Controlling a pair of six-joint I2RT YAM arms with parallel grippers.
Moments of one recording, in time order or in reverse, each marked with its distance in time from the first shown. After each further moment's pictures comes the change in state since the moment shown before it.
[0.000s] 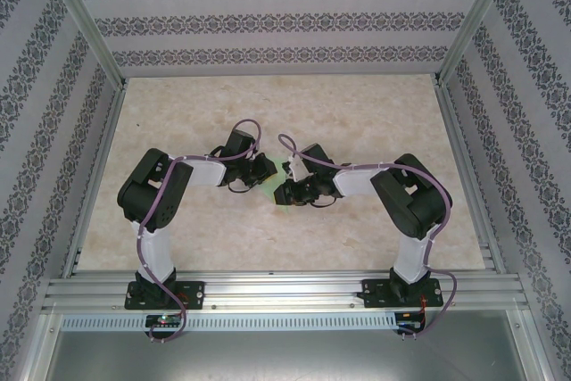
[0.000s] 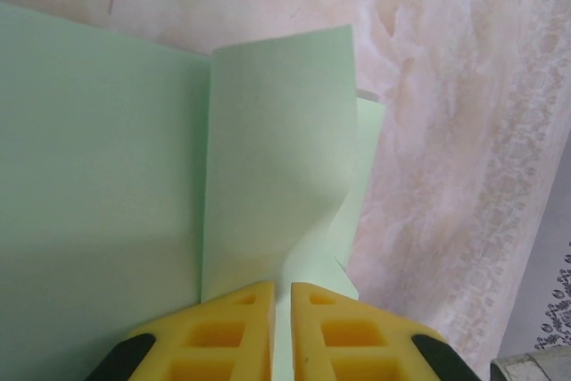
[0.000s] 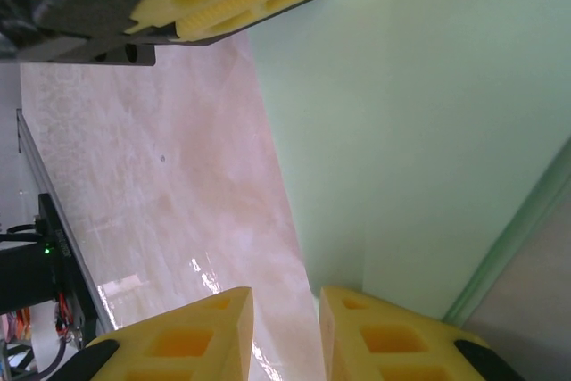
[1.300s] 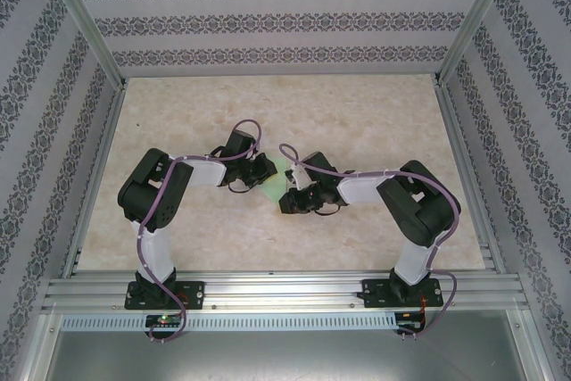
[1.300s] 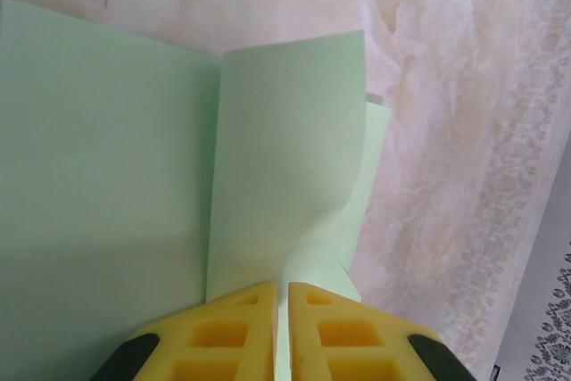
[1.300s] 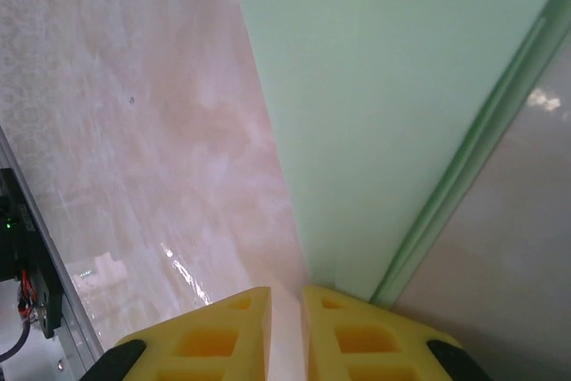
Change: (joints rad) left arm 0.000 0.002 0.000 0.000 0.000 0.000; right arm 0.027 -0.075 -0.095 -0.020 0.052 -0.029
